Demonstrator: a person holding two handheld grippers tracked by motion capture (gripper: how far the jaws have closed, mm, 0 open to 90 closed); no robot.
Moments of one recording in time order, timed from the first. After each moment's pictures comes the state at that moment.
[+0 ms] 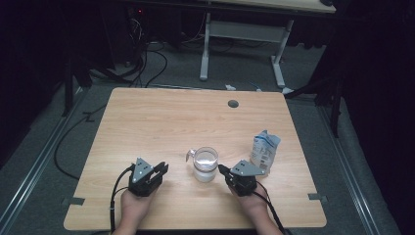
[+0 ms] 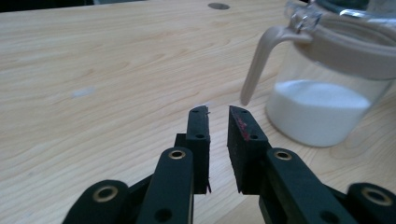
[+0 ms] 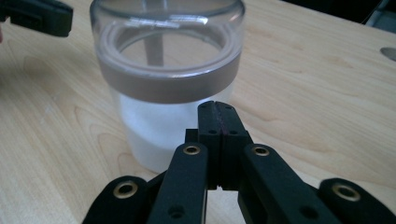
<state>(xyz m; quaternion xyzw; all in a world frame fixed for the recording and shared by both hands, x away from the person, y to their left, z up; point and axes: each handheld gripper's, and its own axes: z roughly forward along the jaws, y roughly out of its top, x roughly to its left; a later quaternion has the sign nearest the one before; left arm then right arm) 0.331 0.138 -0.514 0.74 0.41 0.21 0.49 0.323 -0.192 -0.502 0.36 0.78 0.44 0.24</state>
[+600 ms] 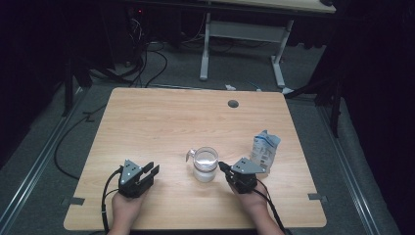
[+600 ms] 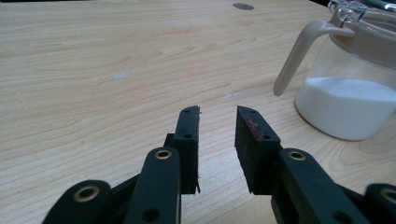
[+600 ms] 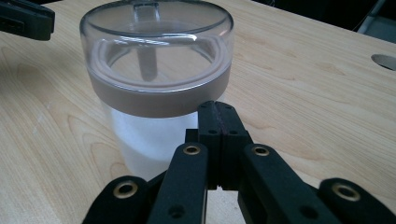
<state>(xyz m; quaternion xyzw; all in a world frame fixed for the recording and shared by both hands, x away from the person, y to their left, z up) 0.330 0.161 -0.519 0.73 0.43 0.22 0.49 0.326 -0.192 -0.498 0.37 0.78 0.45 0.25</state>
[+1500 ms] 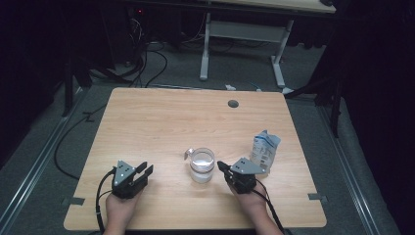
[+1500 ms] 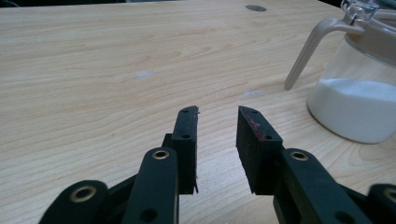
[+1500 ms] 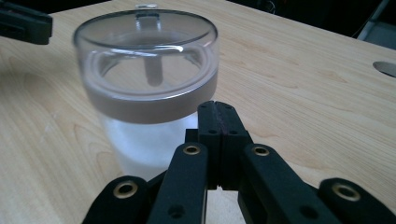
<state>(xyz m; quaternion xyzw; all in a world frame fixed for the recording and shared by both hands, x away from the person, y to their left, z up) 0.327 0.178 -0.518 0.72 0.44 0.24 0.48 0.327 -0.189 -0.495 0.36 0.77 0.46 0.25</state>
